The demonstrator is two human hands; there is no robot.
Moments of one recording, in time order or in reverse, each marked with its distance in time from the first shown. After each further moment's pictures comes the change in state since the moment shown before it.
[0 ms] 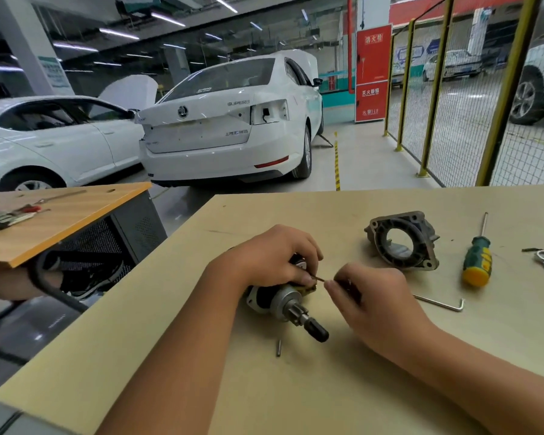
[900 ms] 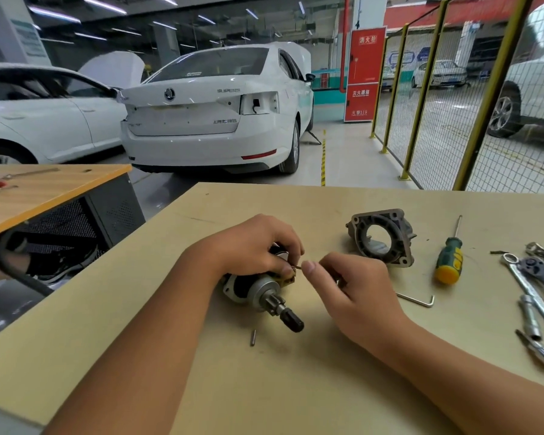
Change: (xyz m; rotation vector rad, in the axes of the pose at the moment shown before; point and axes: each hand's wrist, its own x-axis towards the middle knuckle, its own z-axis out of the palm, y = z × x) left_hand 0.000 -0.001 0.000 -0.070 0.024 0.019; right_hand 0.004 -0.004 -0.006 0.170 0.027 0.074
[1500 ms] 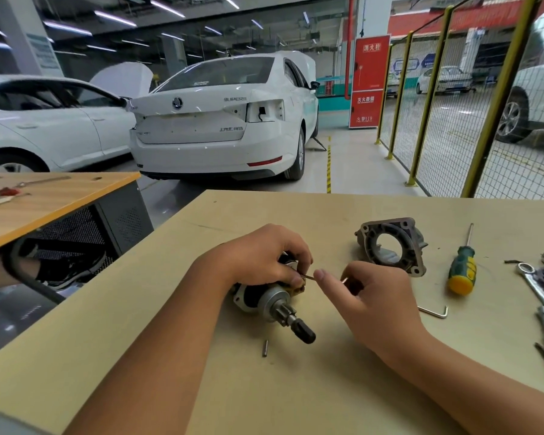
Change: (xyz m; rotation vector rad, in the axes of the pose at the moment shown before) left_hand -0.003 0.001 0.000 -0.030 -0.025 -0.028; right_hand 0.001 0.002 -0.002 -0.091 0.075 0.107
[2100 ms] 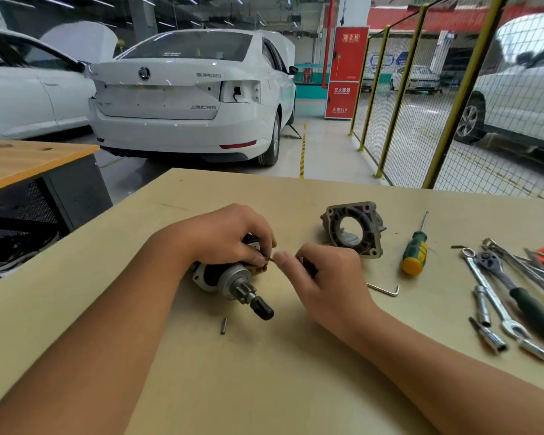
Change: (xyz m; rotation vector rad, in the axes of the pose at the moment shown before) left_hand 0.006 -0.008 0.004 0.043 -0.011 0.038; right_hand 0.001 0.004 0.003 0.024 -0.027 -0.203
